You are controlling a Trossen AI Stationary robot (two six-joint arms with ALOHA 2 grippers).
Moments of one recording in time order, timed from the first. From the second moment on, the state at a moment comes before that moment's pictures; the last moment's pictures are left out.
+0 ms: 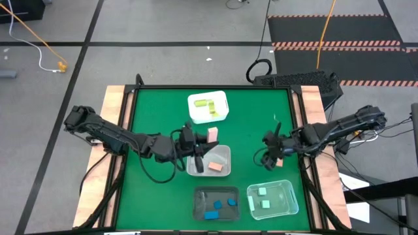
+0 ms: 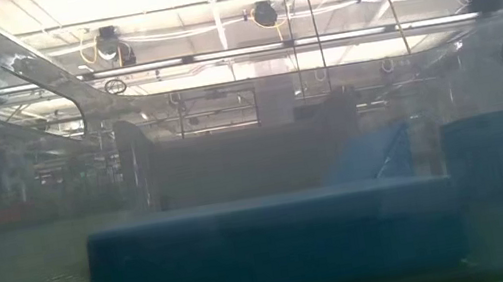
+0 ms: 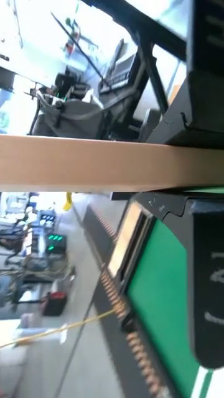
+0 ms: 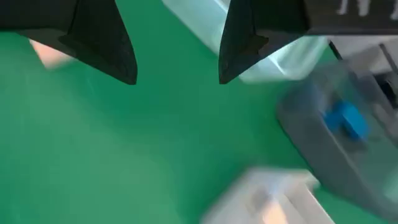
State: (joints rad) left arm -0.33 1.48 1.11 0.37 -0.59 -0.23; right arm 0.29 1.04 0.87 -0.92 0.04 1.07
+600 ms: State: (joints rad) left arm -0.34 1.51 1.11 -0.10 -0.51 -0.84; right arm 0.32 1.06 0.73 -1.12 -0.04 1.49
